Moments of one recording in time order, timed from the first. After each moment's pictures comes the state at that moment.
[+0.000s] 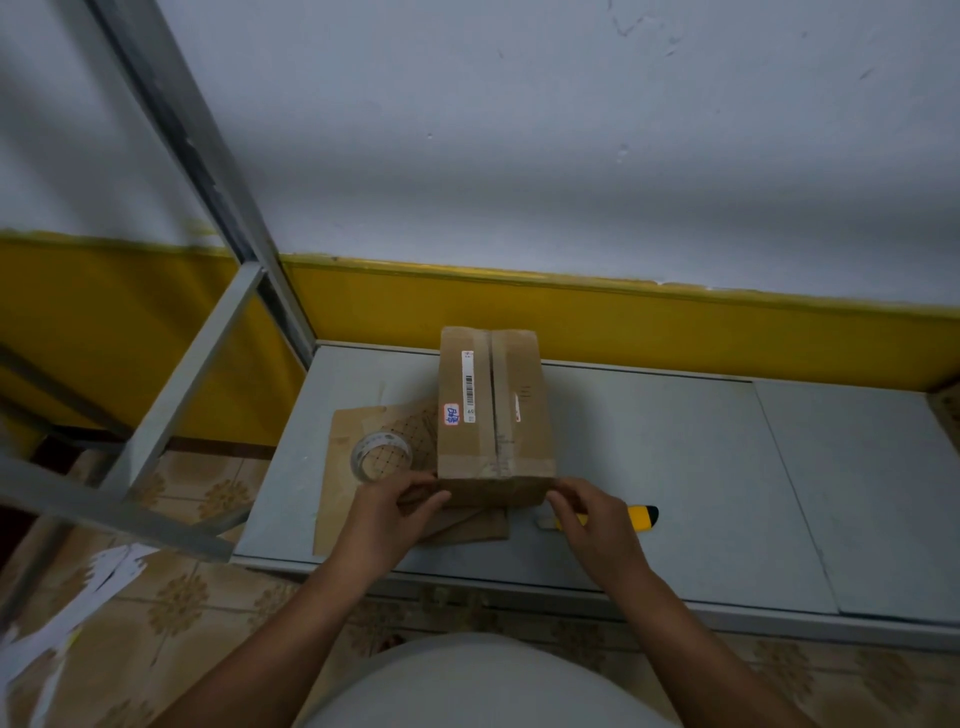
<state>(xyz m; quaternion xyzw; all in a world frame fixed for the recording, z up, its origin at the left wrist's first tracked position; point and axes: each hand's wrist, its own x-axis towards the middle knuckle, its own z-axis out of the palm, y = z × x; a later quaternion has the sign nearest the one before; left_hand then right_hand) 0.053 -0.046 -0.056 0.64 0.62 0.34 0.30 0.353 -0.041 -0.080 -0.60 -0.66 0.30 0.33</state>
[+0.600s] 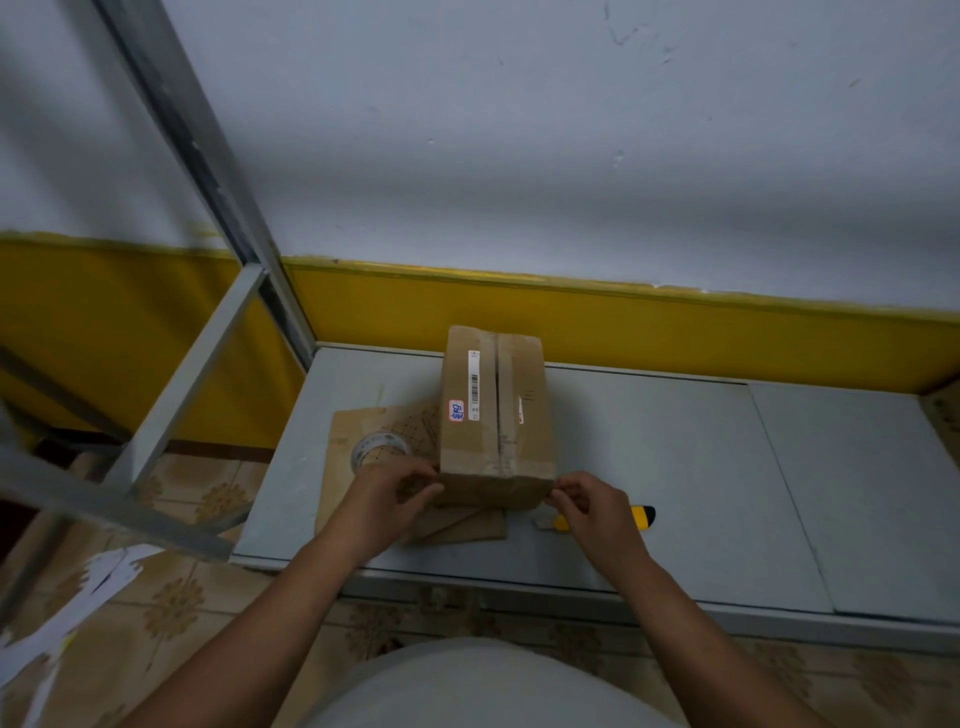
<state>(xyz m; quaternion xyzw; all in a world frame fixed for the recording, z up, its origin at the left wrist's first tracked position) 0.039 -0.028 -0.038 0.71 0.58 0.26 0.31 0.357 -0.034 -0.076 -0.61 -0.62 0.36 0.33</state>
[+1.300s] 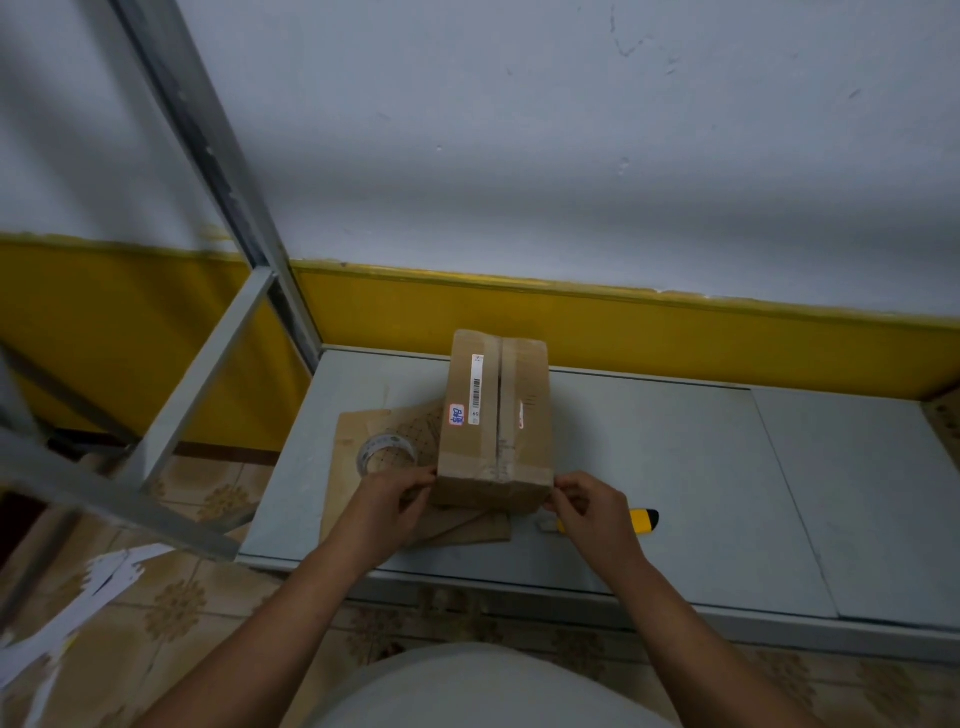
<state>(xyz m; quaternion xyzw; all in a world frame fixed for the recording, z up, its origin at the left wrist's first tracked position) 0.035 -0.038 -0.044 0.72 0.57 0.26 0.29 0.346 -0.033 -0.075 -0.61 -0.61 0.36 0.36</state>
